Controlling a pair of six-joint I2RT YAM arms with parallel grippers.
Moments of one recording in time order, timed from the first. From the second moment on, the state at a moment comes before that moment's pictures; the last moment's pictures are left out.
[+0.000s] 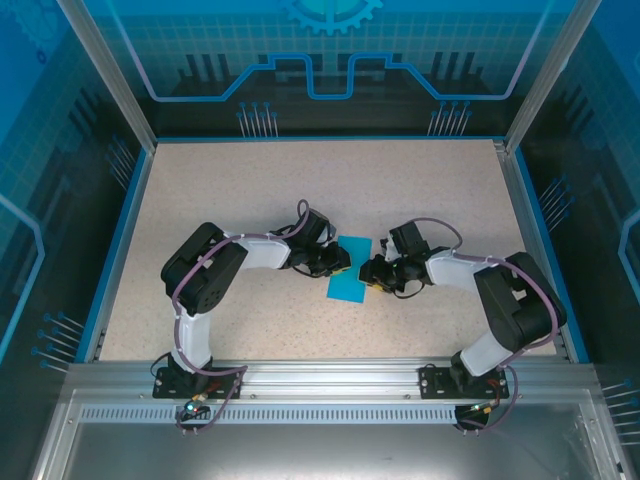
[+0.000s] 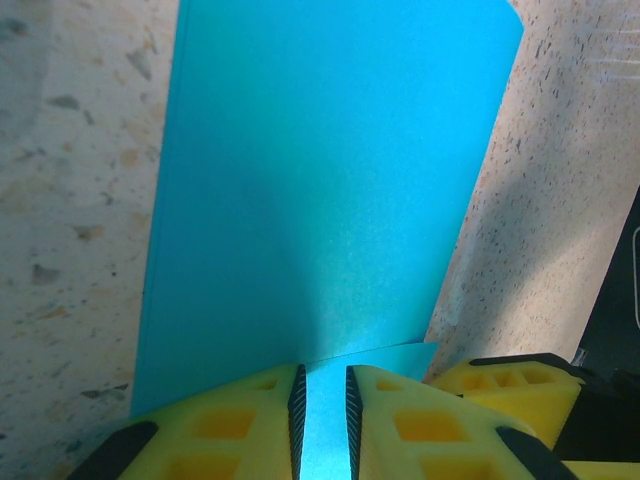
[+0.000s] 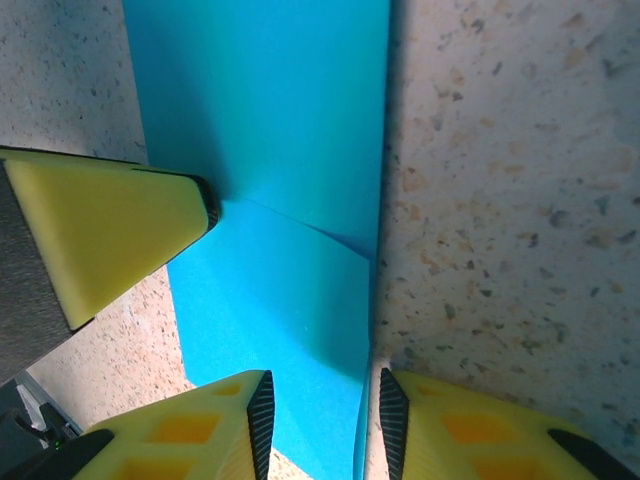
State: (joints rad) left arm -0.61 1.97 1.05 0.00 0.50 -0.98; right arm 0.41 1.58 0.67 -0.17 -0.50 0.76
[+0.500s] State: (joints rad) left arm -0.61 1.97 1.05 0.00 0.50 -0.98; right arm 0.41 1.60 0.67 -0.11 -0.53 0.79
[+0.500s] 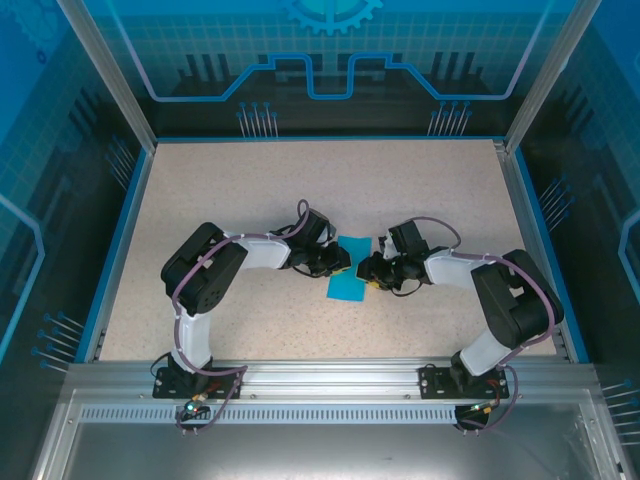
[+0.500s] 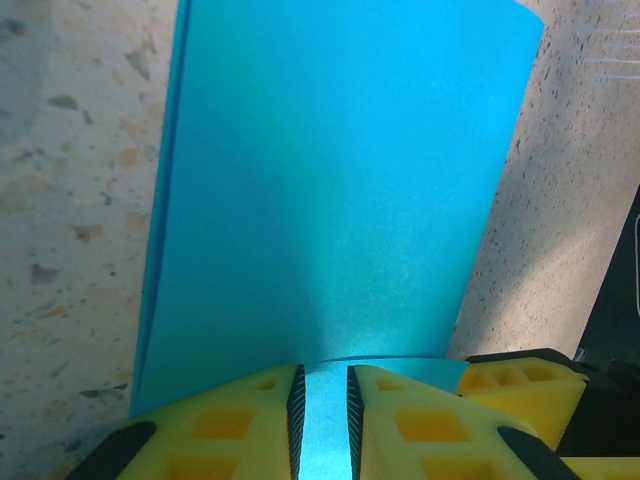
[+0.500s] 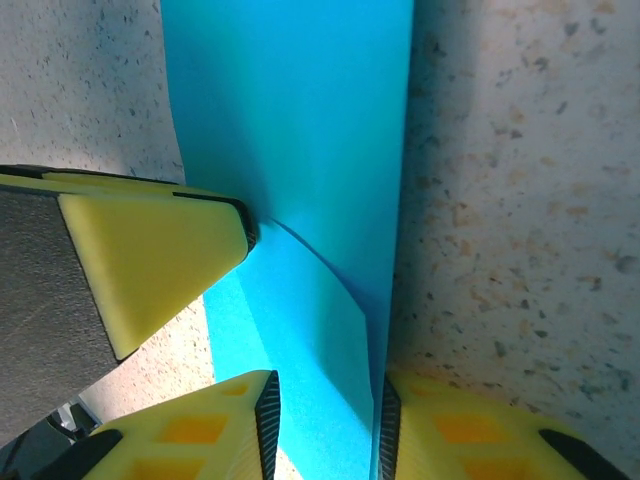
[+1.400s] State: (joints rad) left arm -0.61 1.94 1.05 -0.03 0.47 -0.98; right arm 0.39 1.61 0.60 0.05 -0.61 0.82
